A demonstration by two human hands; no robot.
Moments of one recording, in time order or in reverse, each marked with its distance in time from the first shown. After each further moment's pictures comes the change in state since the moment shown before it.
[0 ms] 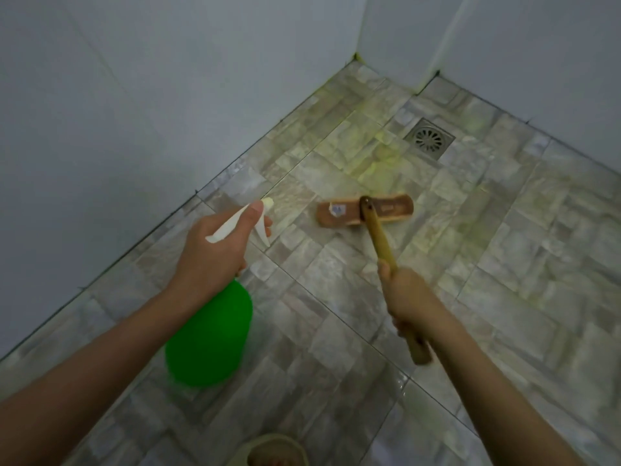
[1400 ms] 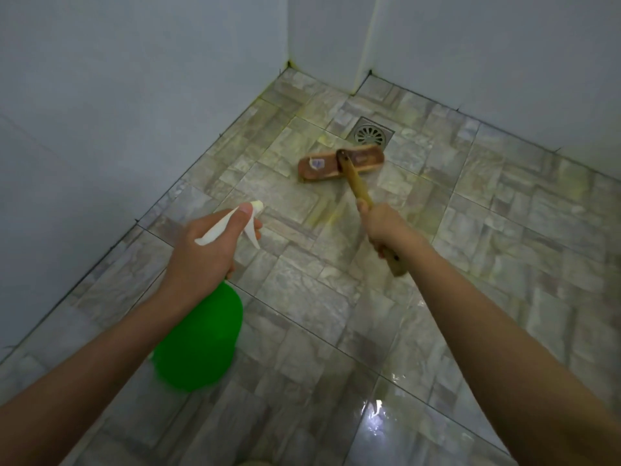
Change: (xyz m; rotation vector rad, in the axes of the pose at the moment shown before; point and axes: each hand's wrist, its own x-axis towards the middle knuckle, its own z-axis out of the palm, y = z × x) left_hand 0.018 0.023 0.052 -0.003 -0.161 0.078; right_hand 0.074 -0.009 -0.074 0.105 0.114 -0.018
